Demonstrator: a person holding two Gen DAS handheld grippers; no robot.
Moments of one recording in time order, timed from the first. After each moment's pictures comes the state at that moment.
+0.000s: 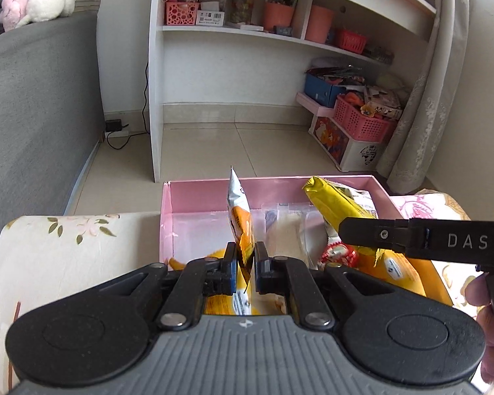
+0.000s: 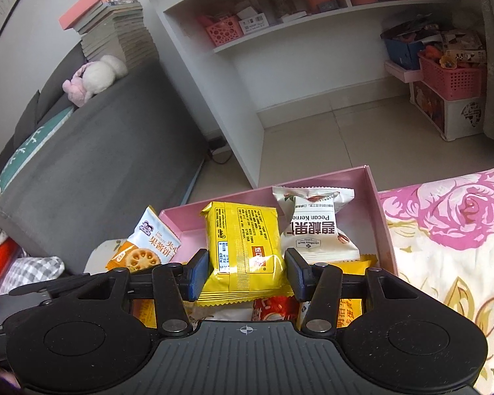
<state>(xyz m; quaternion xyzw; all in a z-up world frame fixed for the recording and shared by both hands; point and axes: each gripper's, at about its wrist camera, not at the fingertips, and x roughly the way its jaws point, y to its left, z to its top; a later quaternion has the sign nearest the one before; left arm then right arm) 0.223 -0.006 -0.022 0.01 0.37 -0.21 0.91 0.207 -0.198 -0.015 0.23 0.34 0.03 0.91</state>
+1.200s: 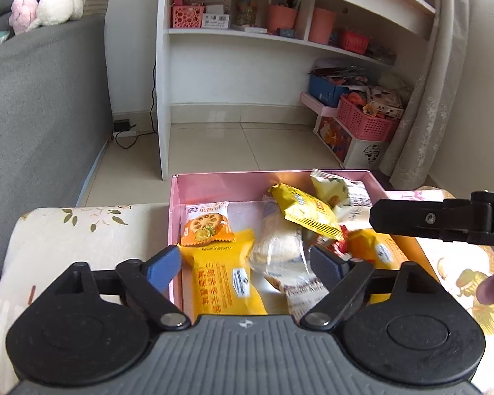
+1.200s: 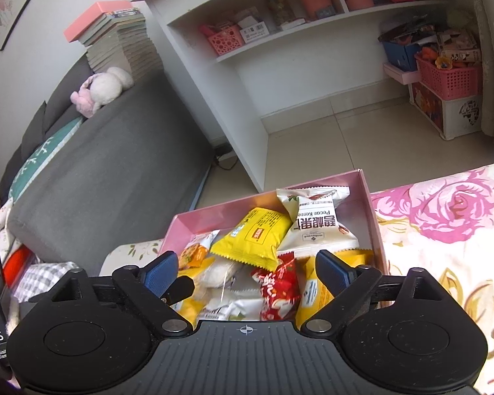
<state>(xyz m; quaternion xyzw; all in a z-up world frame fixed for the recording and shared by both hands) 0.196 0.002 -0.008 0.02 0.36 -0.20 0.91 0.170 -0.201 0.011 0.23 0.33 0.04 0.91</state>
